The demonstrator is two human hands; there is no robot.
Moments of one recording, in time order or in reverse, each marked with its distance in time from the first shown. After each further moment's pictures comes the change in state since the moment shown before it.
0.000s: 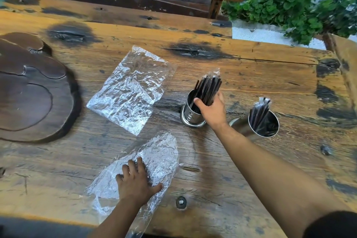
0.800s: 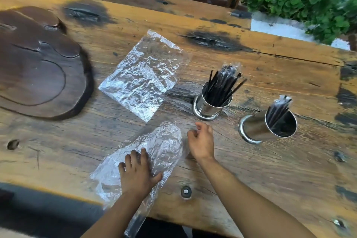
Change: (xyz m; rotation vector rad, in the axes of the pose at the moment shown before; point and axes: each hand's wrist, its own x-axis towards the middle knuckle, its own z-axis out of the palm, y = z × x) left_hand -0.019 -0.007 0.004 -0.081 0.122 0.001; right_hand -0.112 0.026 0.061 -0.145 -0.132 0.195
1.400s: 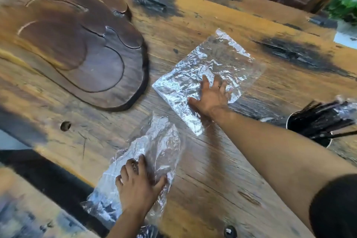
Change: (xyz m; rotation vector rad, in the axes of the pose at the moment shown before) left_hand 0.016 -0.116 0.012 -0.218 0.066 -0.441; right_hand 0.147 -0.168 0.152 -0.774 -0.251 -0.448
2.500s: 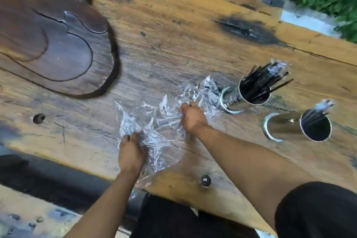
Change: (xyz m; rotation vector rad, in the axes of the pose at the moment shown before) left_hand 0.001 0.025 -0.030 -0.369 -0.154 0.161; right_hand -0.140 0.039 0.050 0.189 -0.138 0.113
